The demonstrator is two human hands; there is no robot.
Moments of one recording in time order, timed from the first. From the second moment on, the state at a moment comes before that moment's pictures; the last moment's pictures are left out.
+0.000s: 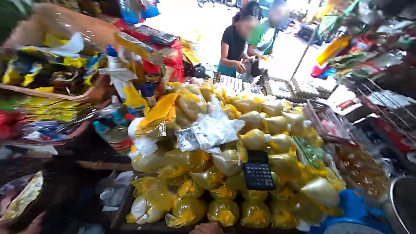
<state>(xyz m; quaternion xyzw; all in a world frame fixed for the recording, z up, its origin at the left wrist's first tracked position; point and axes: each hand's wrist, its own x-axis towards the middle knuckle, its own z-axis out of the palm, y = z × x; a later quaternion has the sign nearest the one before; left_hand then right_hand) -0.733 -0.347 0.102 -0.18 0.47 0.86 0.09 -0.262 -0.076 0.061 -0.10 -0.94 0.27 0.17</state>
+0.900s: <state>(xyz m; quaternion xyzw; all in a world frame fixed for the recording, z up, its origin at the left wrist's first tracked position) -0.251 -0.247 0.267 -0.08 0.61 0.72 0.33 0.027 -0.047 0.176 -0.35 -0.76 0.42 0.37</state>
